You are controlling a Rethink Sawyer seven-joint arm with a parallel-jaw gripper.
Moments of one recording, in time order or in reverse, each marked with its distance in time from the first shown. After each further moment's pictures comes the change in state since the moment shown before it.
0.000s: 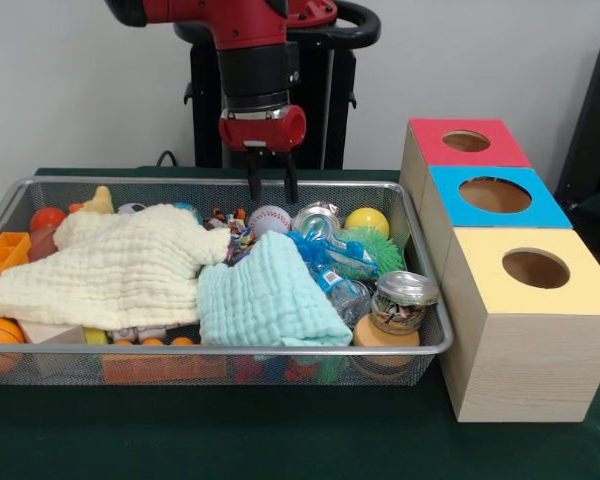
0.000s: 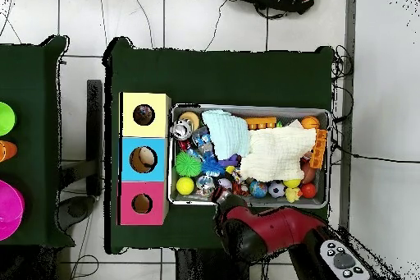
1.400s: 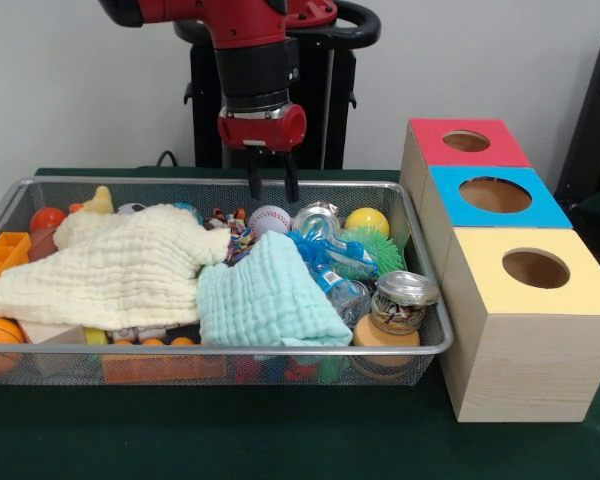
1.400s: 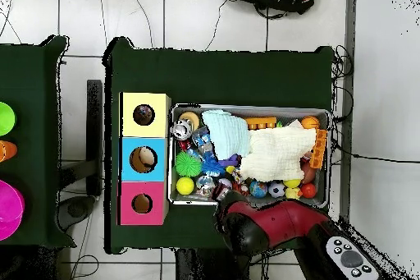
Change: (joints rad) arm -0.057 -0.026 0.100 0.000 0.000 0.127 0.000
